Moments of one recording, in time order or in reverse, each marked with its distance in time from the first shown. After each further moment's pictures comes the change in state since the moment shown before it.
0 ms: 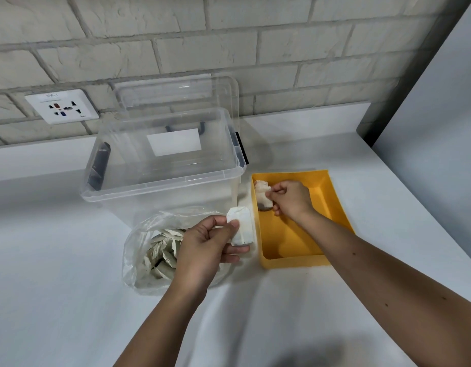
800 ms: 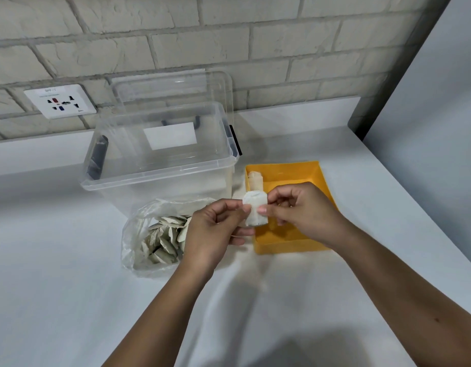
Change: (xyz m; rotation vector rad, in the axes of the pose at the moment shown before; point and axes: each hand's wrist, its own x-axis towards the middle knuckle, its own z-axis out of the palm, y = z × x) left_hand -0.006 0.001 0.018 0.032 -0.046 0.086; right_hand -0.118 -0.051 -0.069 0.139 -0.311 -0.251
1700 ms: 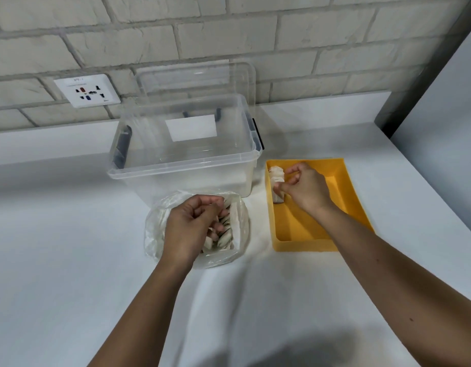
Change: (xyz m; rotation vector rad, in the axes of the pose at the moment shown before) left_hand 0.008 -0.008 -0.062 0.145 0.221 0.026; right_hand 0.085 0.053 0.025 -0.348 0.324 0.152
